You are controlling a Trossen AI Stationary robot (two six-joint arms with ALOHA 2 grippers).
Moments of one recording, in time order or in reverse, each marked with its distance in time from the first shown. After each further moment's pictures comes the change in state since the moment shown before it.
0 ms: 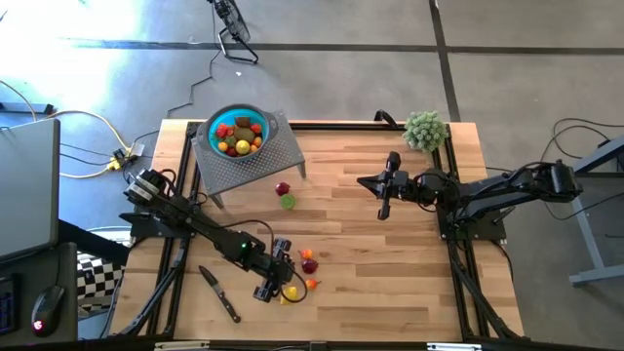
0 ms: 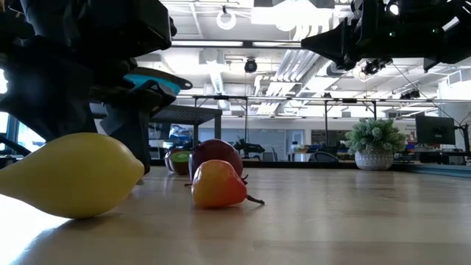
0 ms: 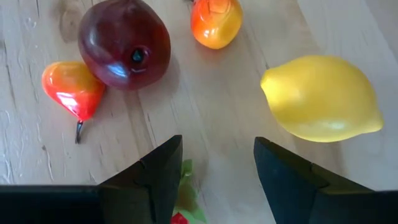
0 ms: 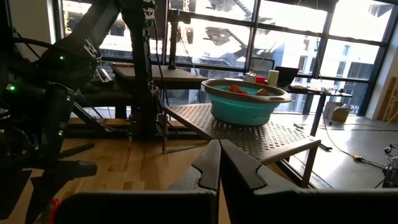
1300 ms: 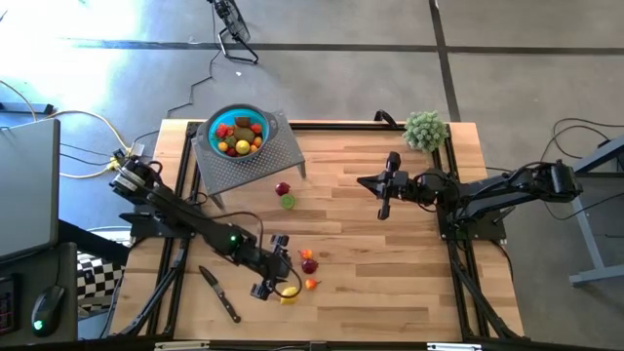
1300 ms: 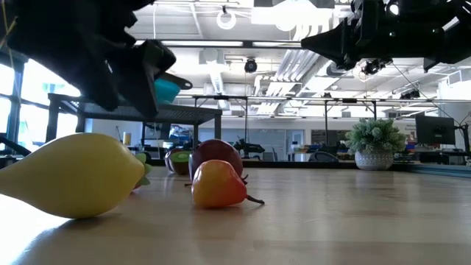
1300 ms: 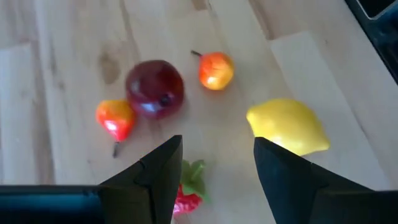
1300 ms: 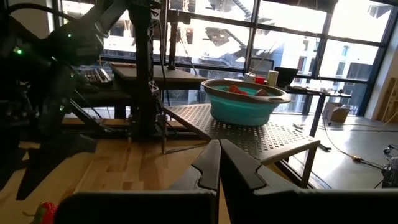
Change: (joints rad) left arm 0.000 -0.135 -0.001 -0.028 -0.019 0.005; right arm 0.000 0.000 0.000 0.001 0.001 -0.003
